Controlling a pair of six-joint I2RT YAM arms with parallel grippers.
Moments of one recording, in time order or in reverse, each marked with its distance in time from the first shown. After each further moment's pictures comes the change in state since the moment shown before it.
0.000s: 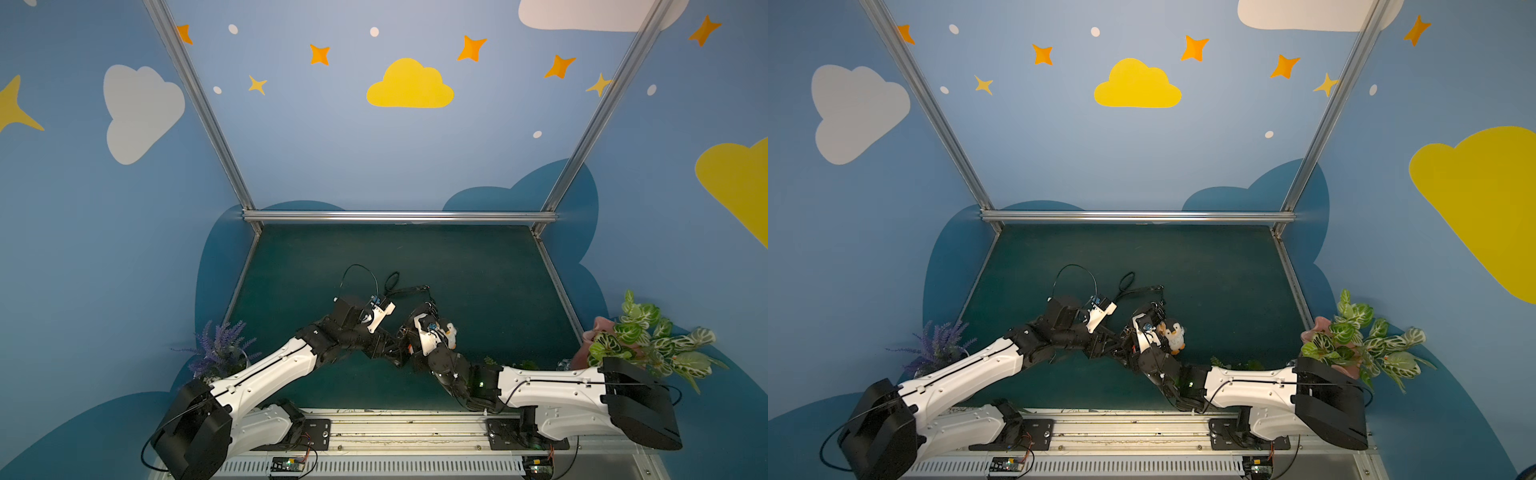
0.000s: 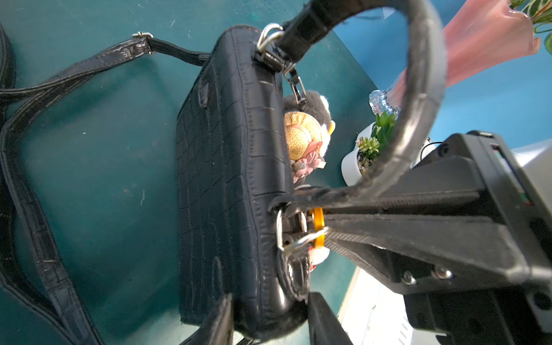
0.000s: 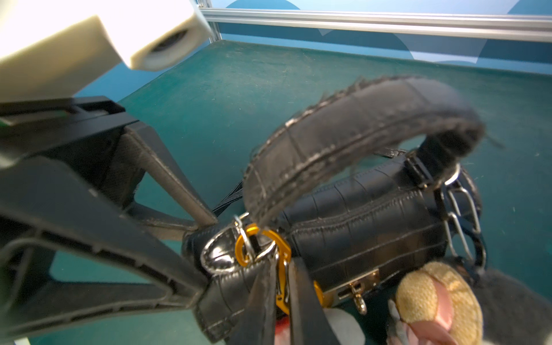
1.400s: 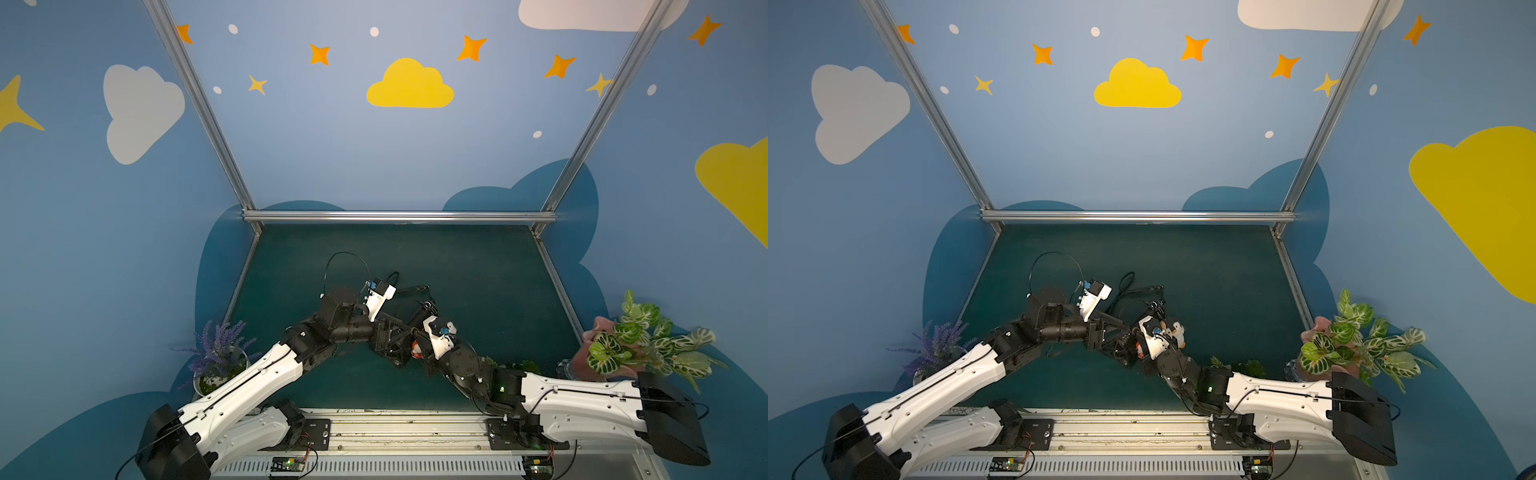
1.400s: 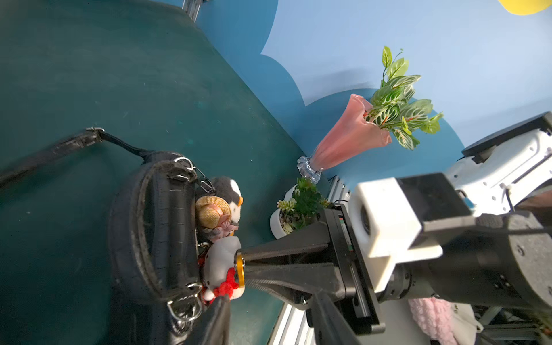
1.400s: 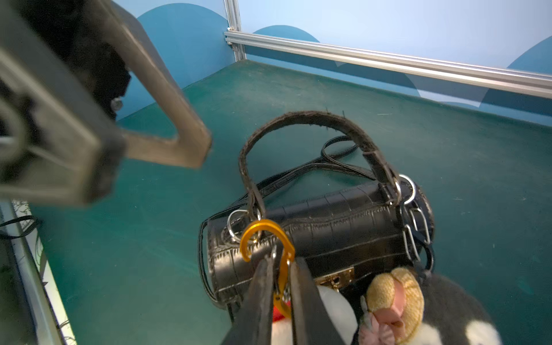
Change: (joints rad) left arm -0.042 -0.102 0.118 0.034 0.078 -0.237; right arm 0.003 -0.208 -0.083 0.008 -0.072 -0.200
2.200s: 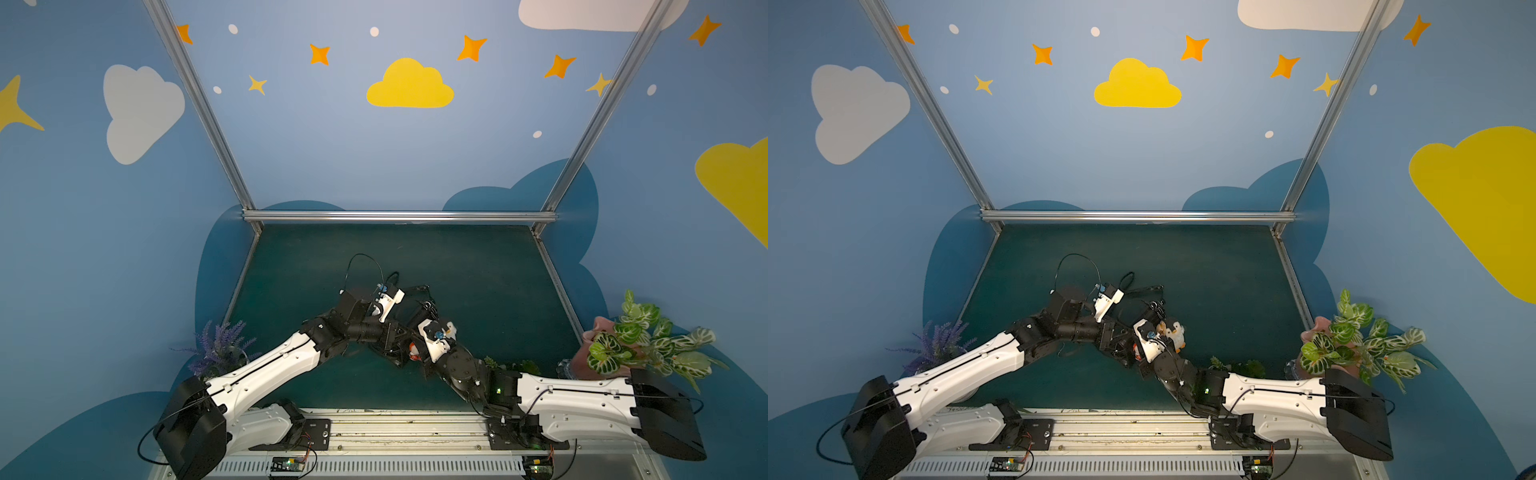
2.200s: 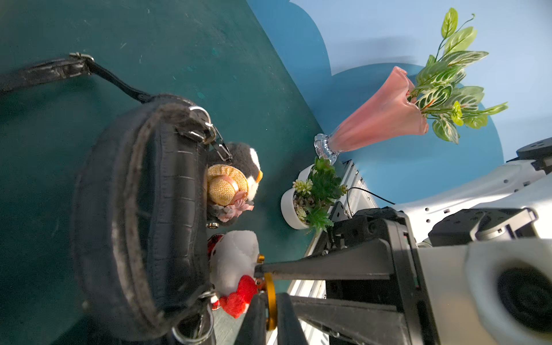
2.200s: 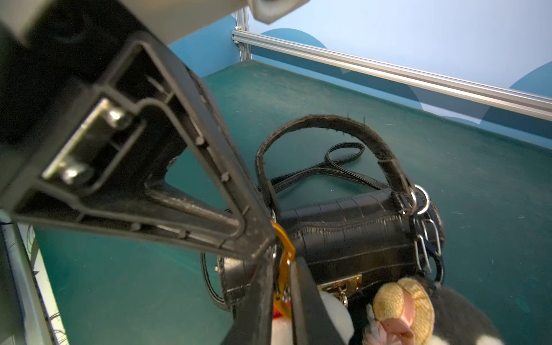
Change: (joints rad) left arm -0.024 0.124 0.010 0.002 -0.021 -0.052; right arm 0.030 0.038 0.000 0.035 0.019 -0.054
